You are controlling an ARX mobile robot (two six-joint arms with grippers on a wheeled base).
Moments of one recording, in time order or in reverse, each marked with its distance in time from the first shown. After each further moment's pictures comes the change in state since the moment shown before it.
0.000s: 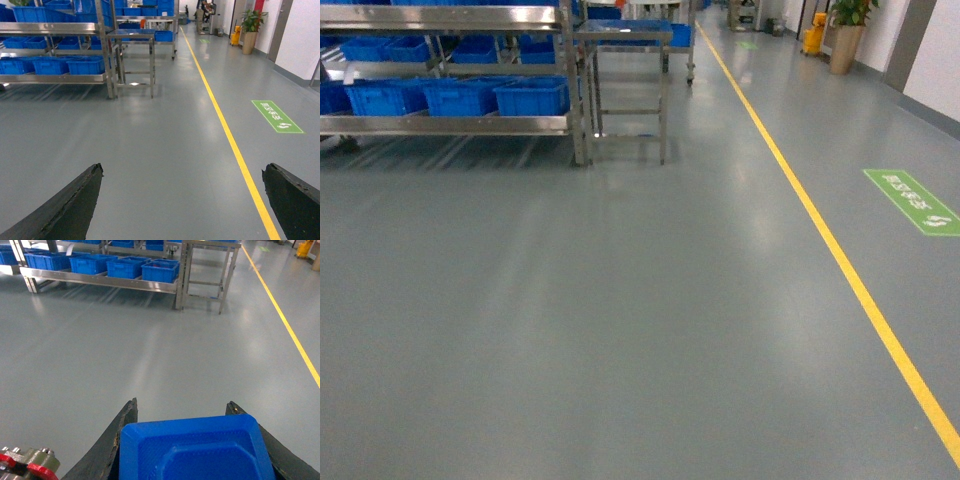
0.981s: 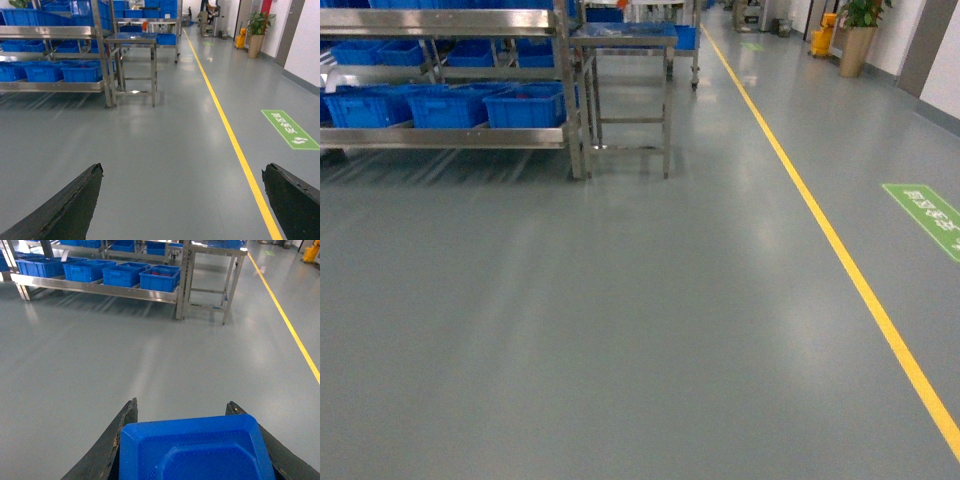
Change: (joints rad) left arm 0.000 -0.002 0.000 0.000 0.000 0.000; right arm 0.001 0.000 0.000 -0.004 -0.001 0.000
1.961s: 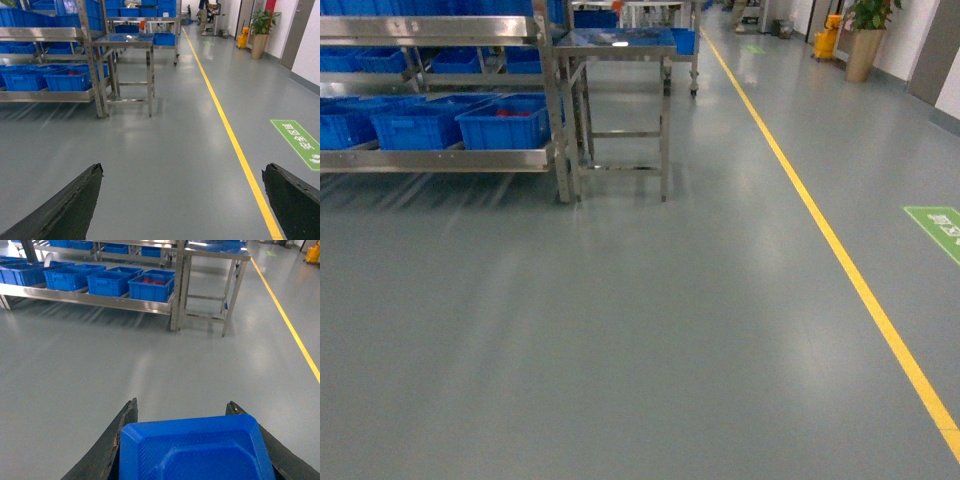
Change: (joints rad) left arm 0.000 0.002 0.000 -0.003 0.000 0.000; right arm 0.000 0.000 0.000 0.010 0.001 0.000
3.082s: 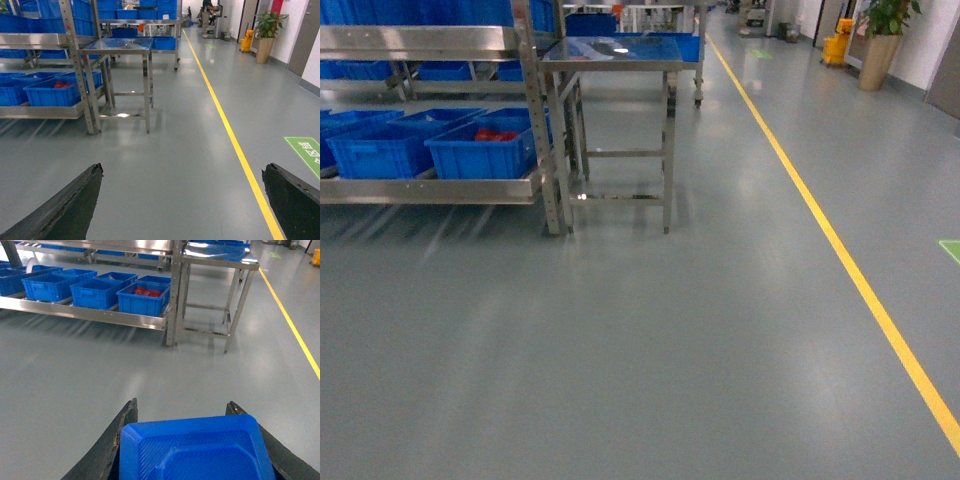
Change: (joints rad) left arm 0.000 0.000 0.000 0.000 -0.001 0.000; right arm 0.000 0.000 0.000 -0.005 0.000 0.000
